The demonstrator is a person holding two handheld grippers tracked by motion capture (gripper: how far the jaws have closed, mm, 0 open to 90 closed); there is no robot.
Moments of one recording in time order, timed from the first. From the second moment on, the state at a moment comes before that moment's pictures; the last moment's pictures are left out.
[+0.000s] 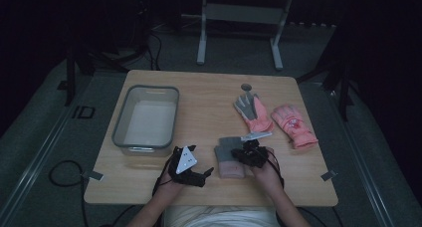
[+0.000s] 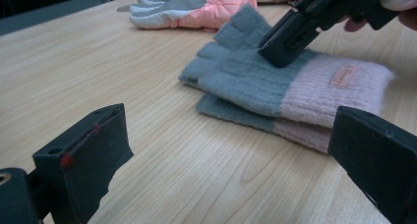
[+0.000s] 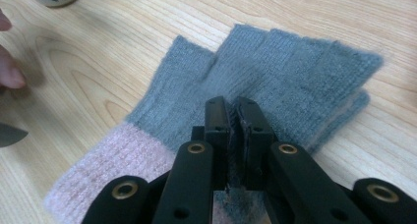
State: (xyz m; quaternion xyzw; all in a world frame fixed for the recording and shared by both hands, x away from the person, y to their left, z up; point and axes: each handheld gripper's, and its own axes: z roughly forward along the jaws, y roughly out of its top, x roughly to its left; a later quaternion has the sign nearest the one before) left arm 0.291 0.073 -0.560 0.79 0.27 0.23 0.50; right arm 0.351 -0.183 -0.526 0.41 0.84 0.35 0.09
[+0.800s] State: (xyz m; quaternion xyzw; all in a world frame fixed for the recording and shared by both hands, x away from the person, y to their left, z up) left arm 0.283 0.040 -0.526 0.83 0.20 0.16 0.49; right arm 0.380 -0.220 -0.483 0.37 0.83 0.39 0.13
